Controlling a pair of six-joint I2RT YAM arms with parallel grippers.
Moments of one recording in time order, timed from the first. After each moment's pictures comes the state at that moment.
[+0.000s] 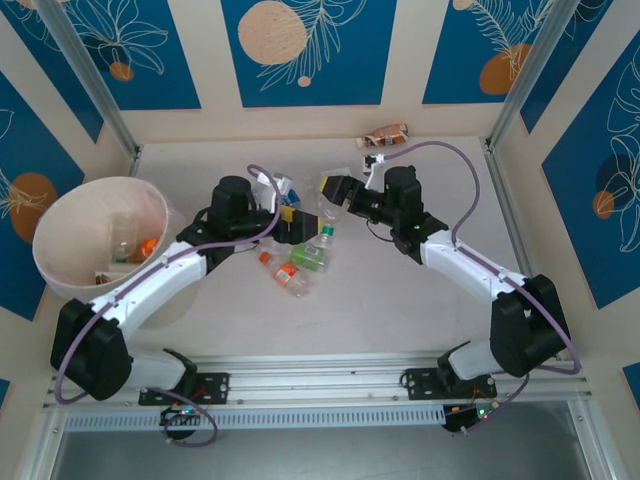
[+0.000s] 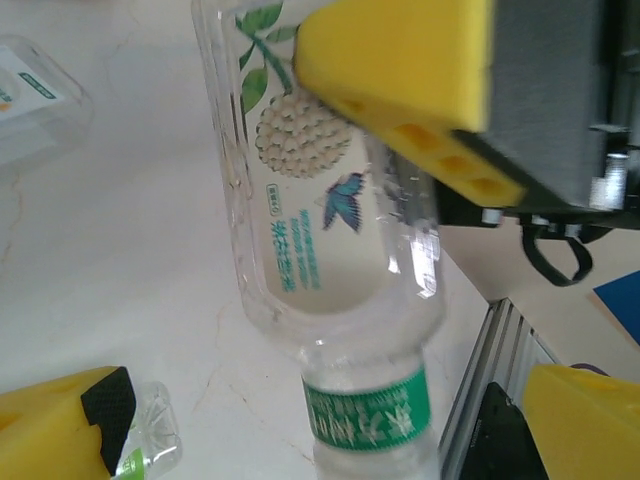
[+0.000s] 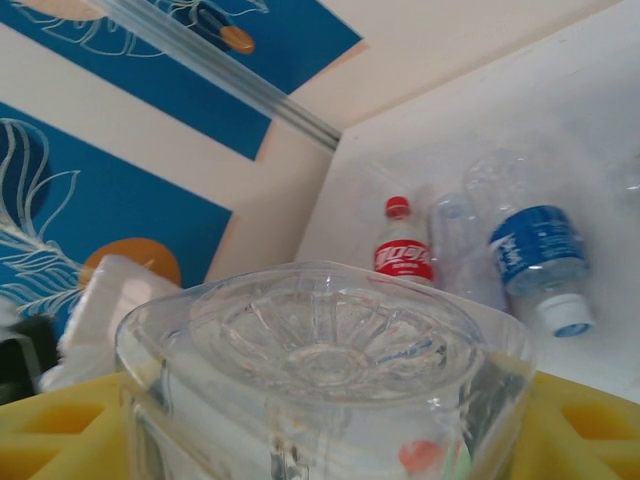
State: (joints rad) left arm -0.55 1.34 1.01 -0.08 0.58 -0.44; right arm 0.49 1.42 0.98 0.22 -0.42 0.86
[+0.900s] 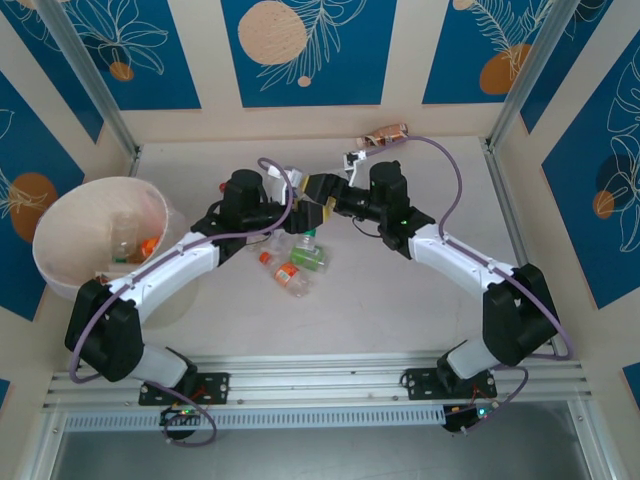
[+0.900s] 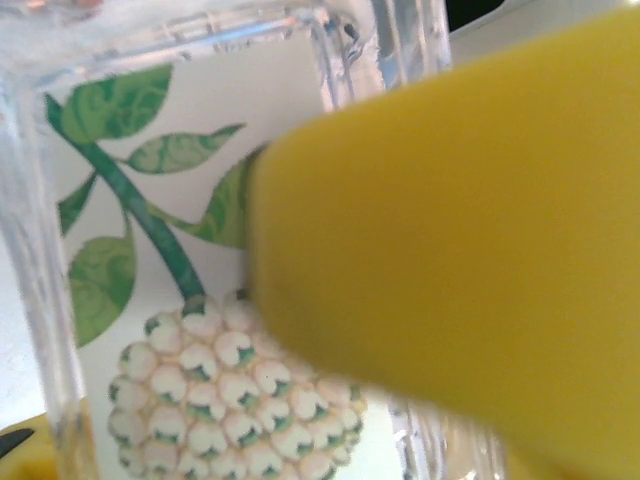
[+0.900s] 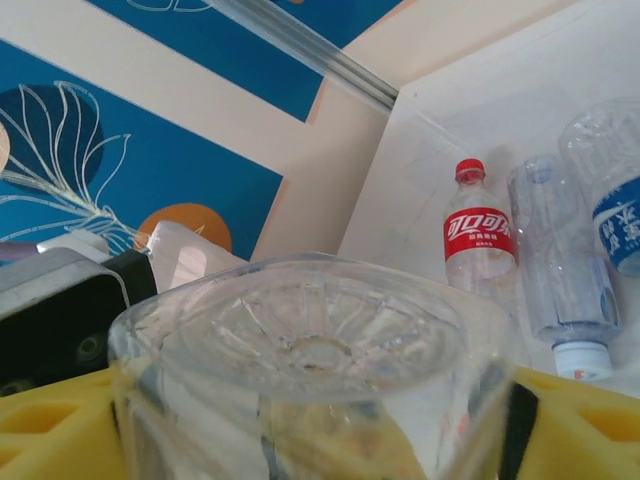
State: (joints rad) left arm -0.57 1.44 1.06 0.01 0.58 -0.49; right arm 0.53 1.47 1.05 0.21 -0.48 0.91
